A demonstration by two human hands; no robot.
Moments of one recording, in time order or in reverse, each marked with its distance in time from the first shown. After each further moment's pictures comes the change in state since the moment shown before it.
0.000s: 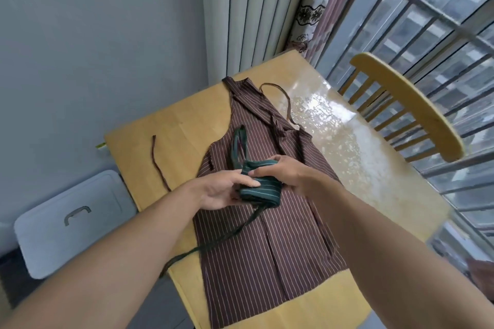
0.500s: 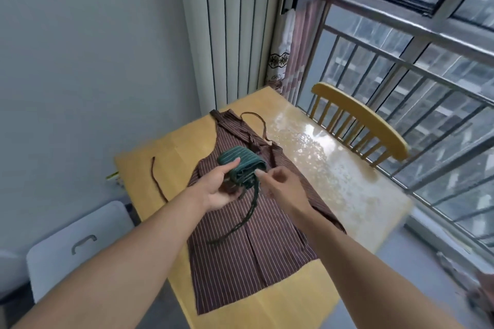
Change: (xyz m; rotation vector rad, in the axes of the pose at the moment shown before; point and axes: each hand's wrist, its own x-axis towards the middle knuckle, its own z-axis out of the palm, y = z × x) left_hand -0.056 -0.003 0.119 -0.414 0.304 0.228; right_hand -0.141 0.078 0.000 0.123 0.400 -0.486
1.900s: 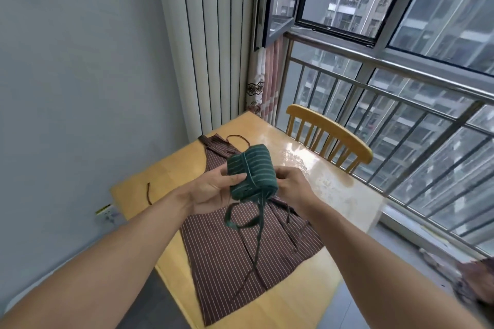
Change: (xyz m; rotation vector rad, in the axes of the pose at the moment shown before) left_hand -0.098 0.026 0.017 0.312 -0.784 0.121; right_hand -0.061 -0.063 -0.028 -0.012 0.014 -0.198
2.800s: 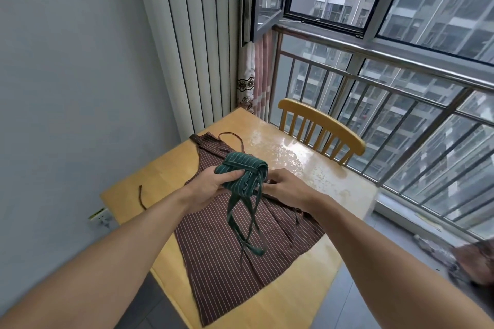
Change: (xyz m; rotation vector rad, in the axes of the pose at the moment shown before) left_hand 0.024 -0.010 -0.006 0.535 0.368 -0.003; right_hand 0.004 0.006 -0.021 -0.278 -0.289 -0.026
